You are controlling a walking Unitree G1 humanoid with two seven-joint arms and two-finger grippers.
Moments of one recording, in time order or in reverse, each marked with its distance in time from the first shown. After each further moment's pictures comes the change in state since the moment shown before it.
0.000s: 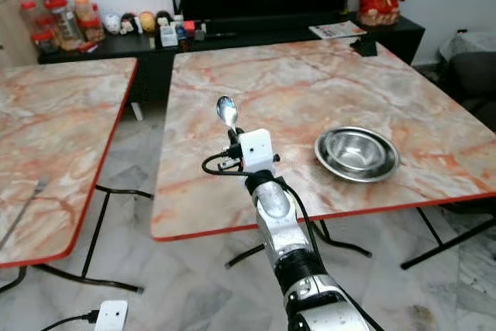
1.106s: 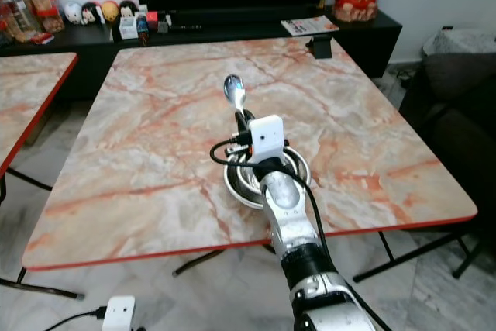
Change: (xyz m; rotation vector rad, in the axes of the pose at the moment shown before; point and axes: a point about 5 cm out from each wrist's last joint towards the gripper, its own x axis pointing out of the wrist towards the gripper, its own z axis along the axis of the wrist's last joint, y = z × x) left arm 0.000 -0.004 0.004 -0.021 -0.025 -0.012; right arm 0.006 0.001 0.034 0.001 -0.152 0.029
